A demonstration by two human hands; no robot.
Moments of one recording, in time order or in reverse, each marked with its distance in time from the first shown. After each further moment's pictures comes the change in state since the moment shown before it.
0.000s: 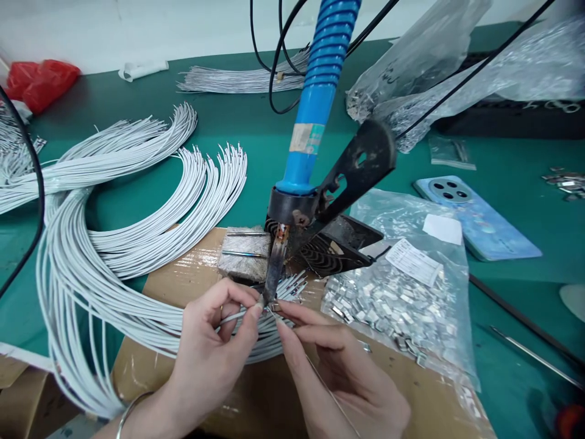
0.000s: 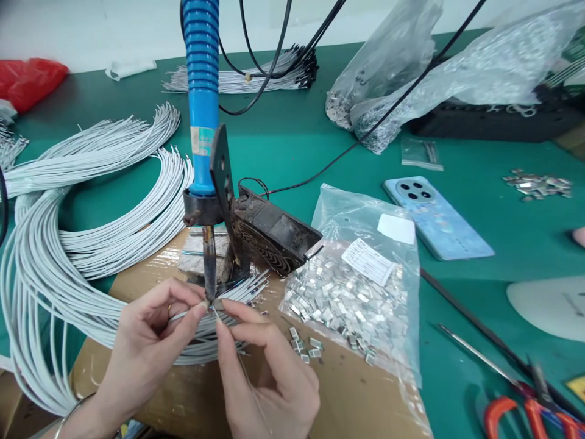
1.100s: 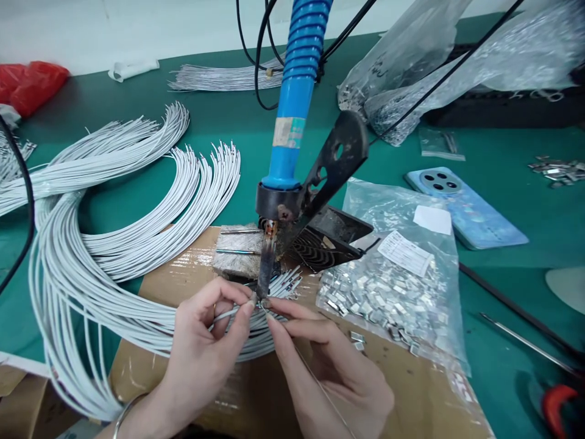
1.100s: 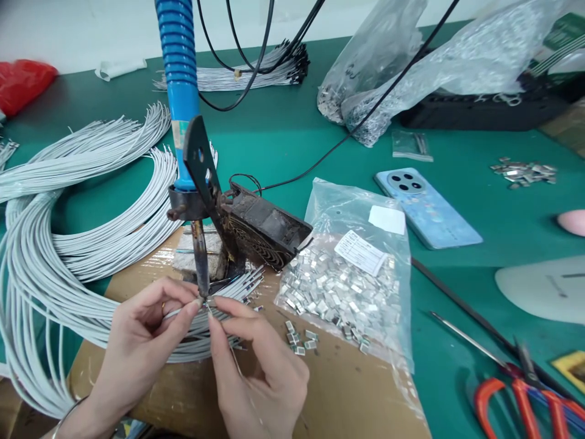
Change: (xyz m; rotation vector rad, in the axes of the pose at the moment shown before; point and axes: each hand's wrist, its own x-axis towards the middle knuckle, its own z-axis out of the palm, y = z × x) left_hand 0.002 0.000 -0.004 0.121 -0.002 0.046; right_hand 0.003 0.008 -0.002 -0.039 -0.070 -0.130
